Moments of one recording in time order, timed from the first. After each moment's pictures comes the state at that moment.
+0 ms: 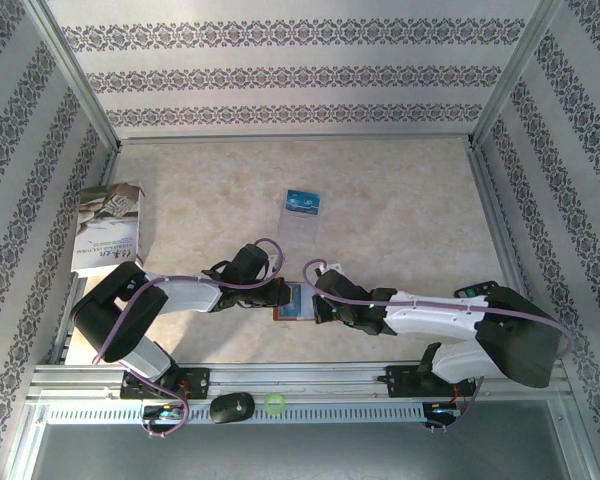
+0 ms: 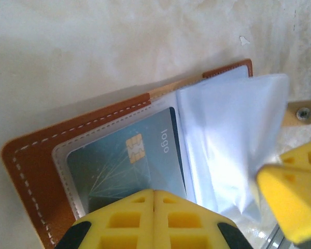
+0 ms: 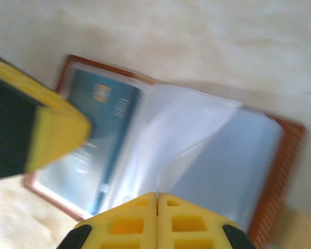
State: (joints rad) left arm -0.68 1.57 0.57 0.12 0.43 -0.73; right arm 1.00 1.31 0.53 -0.18 0.17 0.74
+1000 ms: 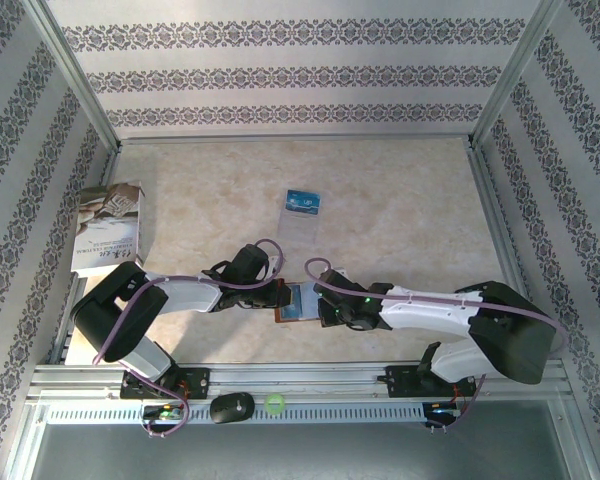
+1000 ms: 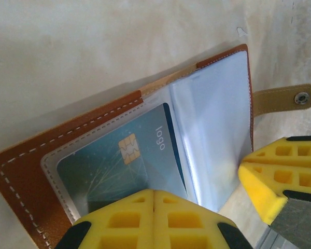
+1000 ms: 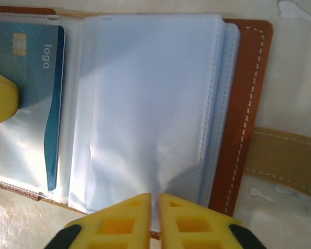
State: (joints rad) left arm -0.68 1.57 0.57 0.12 0.45 -0.72; right arm 0.98 1.36 0.58 -0.33 0.08 0.80
